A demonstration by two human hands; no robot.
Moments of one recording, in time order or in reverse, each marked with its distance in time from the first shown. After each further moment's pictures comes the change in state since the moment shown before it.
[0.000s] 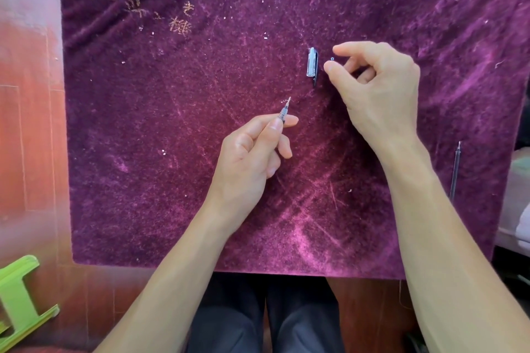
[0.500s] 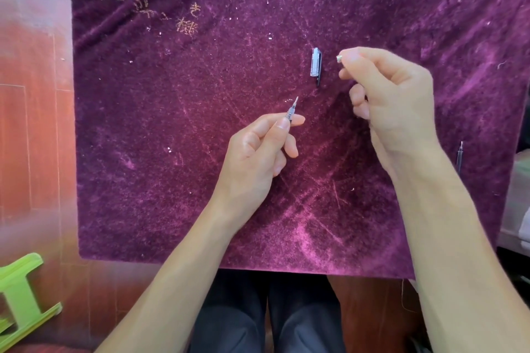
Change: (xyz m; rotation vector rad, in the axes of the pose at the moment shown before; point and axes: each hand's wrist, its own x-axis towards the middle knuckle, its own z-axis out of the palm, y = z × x) left_hand -0.001 0.000 0.002 -0.002 -0.010 0.007; right_hand -0.015 -0.012 -0.013 0.558 -0.072 0.286
